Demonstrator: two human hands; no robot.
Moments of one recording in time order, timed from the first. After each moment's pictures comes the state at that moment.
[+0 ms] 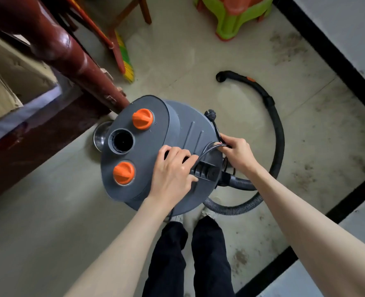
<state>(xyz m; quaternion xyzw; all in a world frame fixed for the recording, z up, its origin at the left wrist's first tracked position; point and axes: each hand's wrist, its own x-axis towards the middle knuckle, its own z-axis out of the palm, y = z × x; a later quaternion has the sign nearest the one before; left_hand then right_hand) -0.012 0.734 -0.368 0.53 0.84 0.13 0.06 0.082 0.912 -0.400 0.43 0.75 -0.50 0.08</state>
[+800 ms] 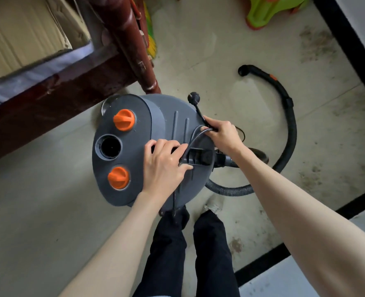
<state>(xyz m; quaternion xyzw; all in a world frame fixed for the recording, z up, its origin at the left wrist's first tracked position) -0.008 0.645 -0.374 0.39 0.91 0.15 0.03 0.027 0.836 -0.403 0.35 0.81 -0.46 0.14</state>
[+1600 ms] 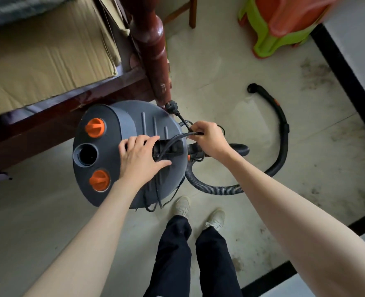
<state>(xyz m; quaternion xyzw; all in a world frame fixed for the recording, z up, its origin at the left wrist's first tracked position) -0.096 0.595 -0.343 0.27 0.94 0.05 0.20 -0.045 0.787 -0.351 0.29 0.83 -0.46 0.12</state>
